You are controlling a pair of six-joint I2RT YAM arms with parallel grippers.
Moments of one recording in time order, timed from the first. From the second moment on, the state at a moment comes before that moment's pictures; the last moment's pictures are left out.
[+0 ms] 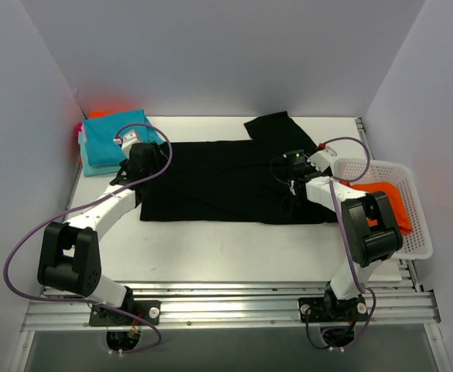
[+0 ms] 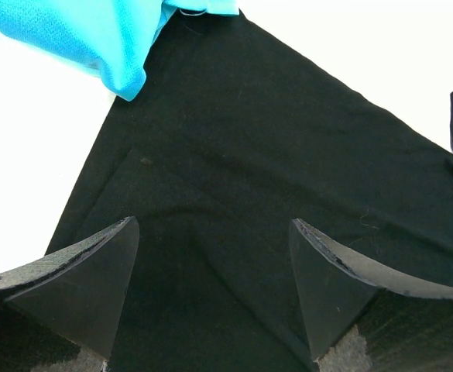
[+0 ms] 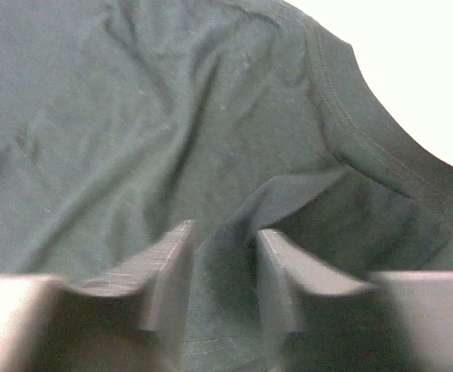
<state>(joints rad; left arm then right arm) -0.27 1.51 0.99 -0.06 -0.33 -0.68 0.30 1.71 0.96 -0.06 0.68 0.88</state>
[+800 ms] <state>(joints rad) -0.27 1.54 0.99 -0.06 -0.33 -0.67 0.23 1.92 1.26 -0.14 0.70 0.91</state>
